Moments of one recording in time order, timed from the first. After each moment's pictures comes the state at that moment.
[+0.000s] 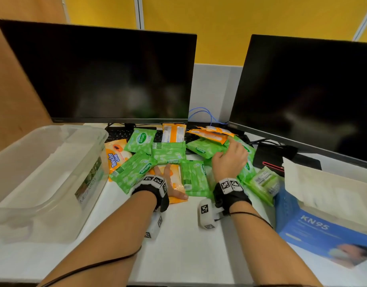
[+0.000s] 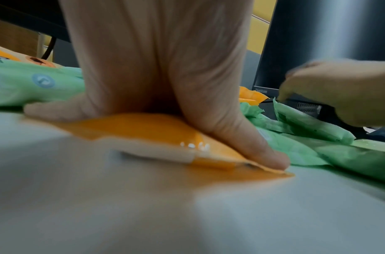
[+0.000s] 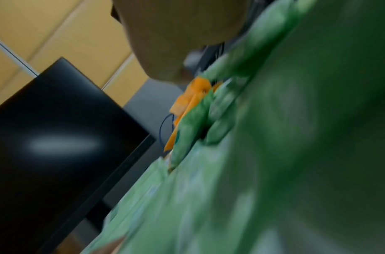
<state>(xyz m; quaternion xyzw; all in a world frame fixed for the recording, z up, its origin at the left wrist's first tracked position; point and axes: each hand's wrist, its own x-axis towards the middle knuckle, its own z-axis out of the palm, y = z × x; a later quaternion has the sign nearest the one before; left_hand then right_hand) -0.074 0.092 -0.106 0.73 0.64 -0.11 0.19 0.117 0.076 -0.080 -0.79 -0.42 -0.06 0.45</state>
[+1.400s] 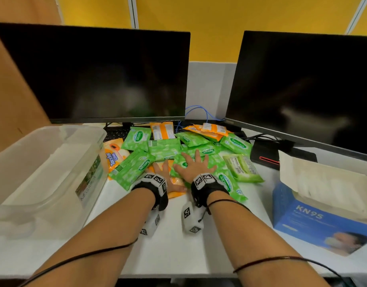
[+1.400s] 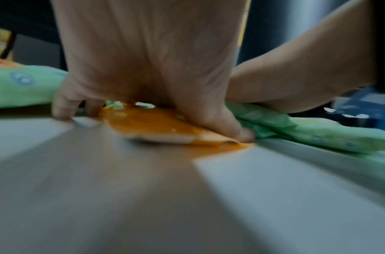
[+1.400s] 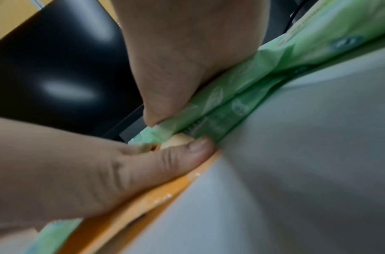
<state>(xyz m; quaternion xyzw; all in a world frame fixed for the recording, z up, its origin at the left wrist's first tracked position) -0.065 0.079 -0.098 0.73 0.66 -0.12 0.14 0.060 0.066 -0.086 -0.77 -0.61 0.17 0.05</state>
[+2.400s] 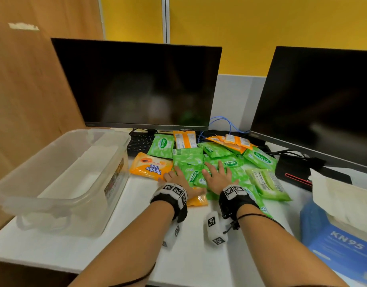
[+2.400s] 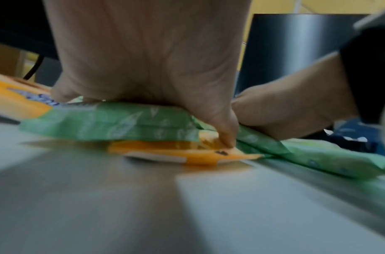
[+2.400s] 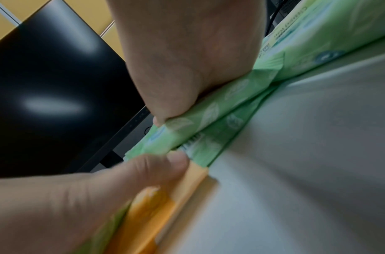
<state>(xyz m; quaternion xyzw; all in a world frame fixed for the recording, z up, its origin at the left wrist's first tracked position) -0.068 0.067 -0.084 0.67 0.72 -0.03 0.14 0.069 0.076 -0.094 -0.76 -0.61 0.20 0.10</state>
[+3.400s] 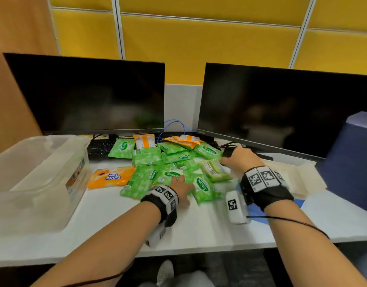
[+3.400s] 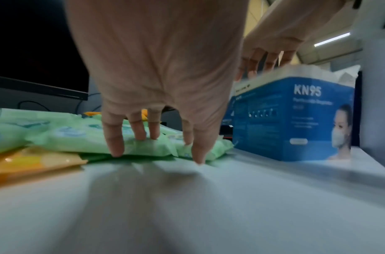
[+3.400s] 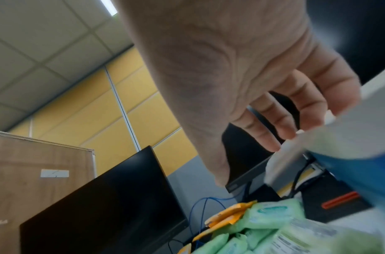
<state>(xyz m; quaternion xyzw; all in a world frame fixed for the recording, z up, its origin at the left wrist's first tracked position) 0.019 -0.030 -0.054 0.88 0.45 -0.11 0.10 0.191 -0.091 0.048 -0.86 -0.49 0.06 0.12</state>
